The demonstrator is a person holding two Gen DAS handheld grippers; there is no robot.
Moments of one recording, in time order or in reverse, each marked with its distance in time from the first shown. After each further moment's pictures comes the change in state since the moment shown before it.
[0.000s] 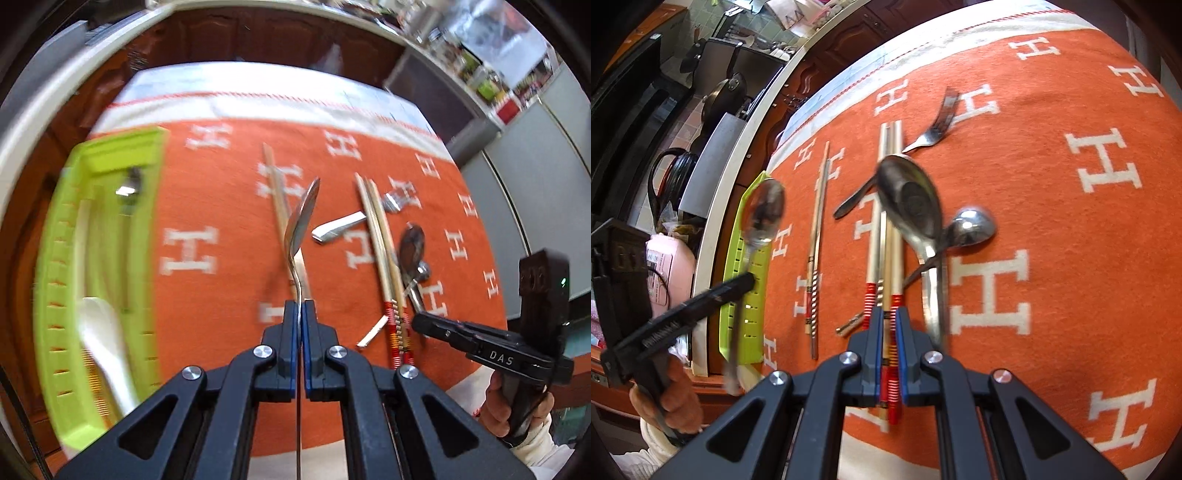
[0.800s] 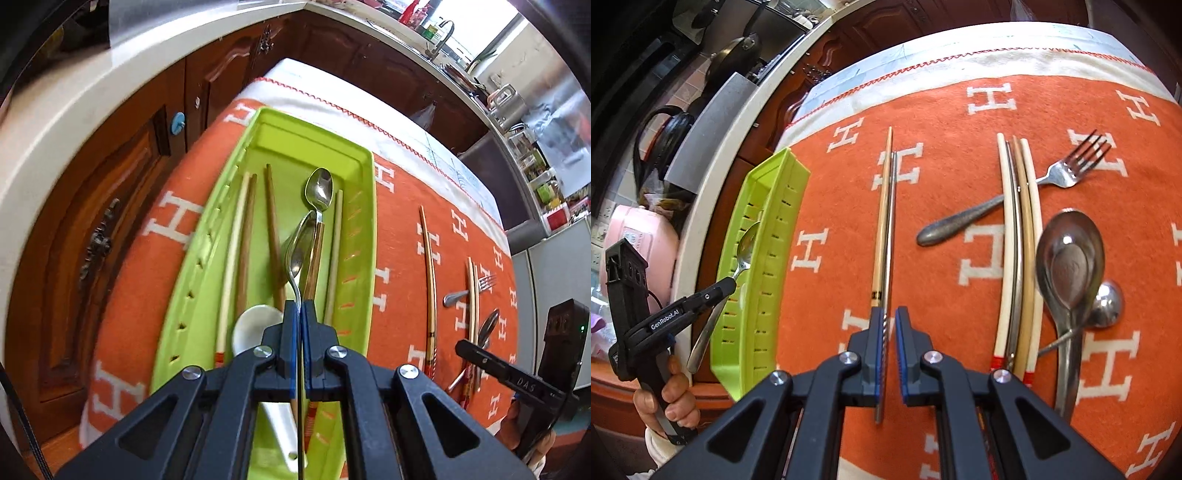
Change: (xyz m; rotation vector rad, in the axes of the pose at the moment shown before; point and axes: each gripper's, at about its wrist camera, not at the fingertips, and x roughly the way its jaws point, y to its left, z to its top) left arm 0.002 0.153 -0.012 -0.341 -0.077 0.021; right arm 0.061 0.086 0.038 -0.115 0.052 -0.111
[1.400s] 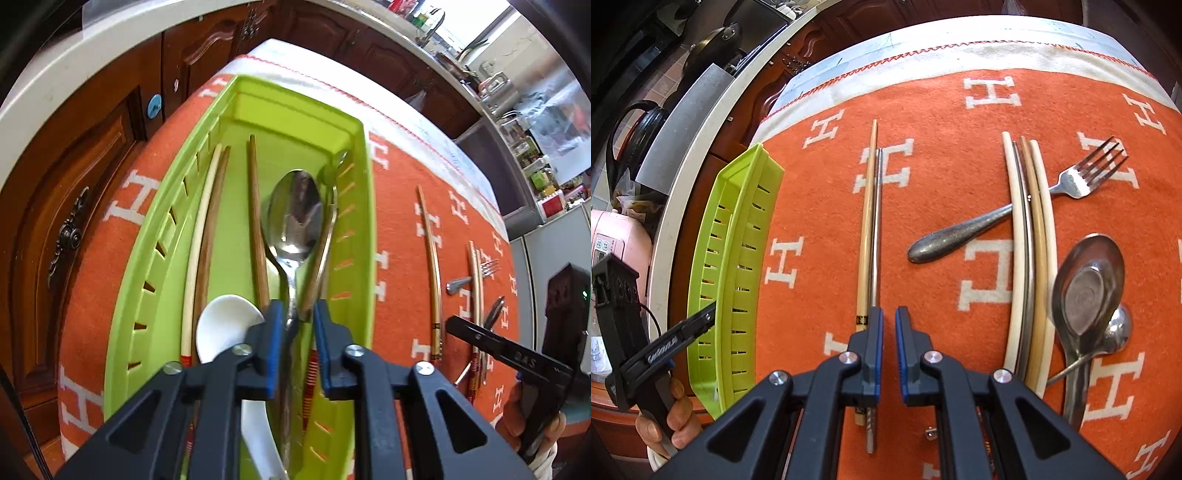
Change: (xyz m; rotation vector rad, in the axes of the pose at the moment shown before) left arm 0.028 -0.011 -0.011 0.041 0.025 -0.027; right arm 0.023 0.004 0.014 0.014 0.026 -0.082
